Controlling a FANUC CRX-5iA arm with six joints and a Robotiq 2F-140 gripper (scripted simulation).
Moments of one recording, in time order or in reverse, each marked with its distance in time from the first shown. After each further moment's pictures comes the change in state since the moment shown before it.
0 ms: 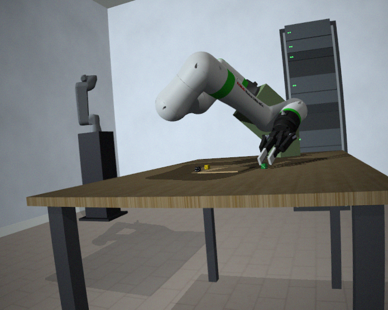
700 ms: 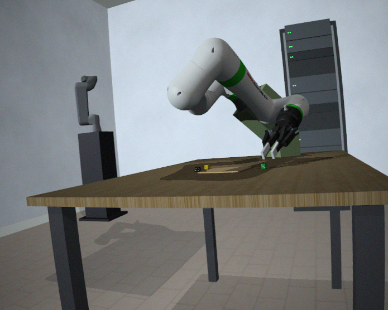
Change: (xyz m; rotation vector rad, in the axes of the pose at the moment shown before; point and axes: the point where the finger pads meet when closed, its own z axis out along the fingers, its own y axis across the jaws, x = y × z) arm -0.002 0.000 -0.034 0.003 0.001 0.001
